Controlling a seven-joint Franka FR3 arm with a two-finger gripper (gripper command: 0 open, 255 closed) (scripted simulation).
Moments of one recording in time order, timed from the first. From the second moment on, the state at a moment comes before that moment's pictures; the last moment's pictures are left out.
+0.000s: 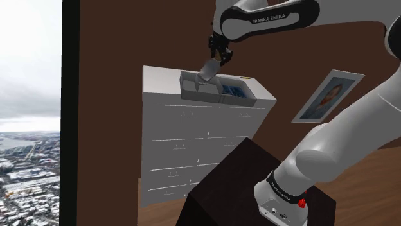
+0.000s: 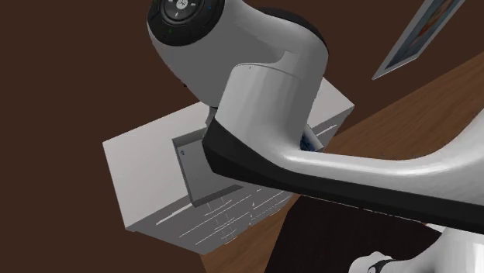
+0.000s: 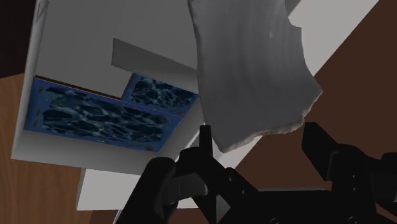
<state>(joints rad) -0.09 -0.18 -0.01 -2.11 -0.49 2.09 1.84</state>
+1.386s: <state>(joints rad) -0.18 -0.09 -0.04 -2.21 -0.53 2.24 2.20</state>
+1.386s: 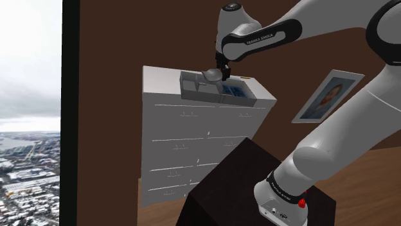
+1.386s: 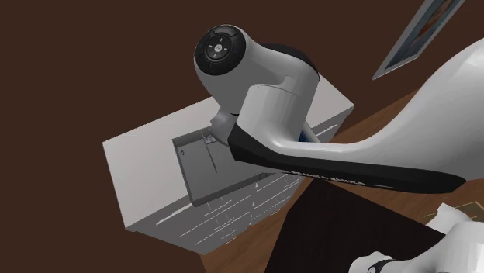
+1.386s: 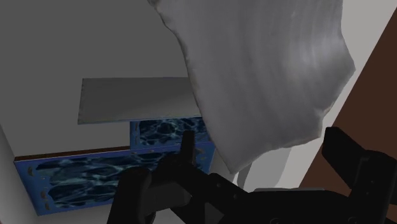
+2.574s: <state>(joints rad) -0.17 -0.11 -0.04 -2.18 -0.52 2.20 2.17</state>
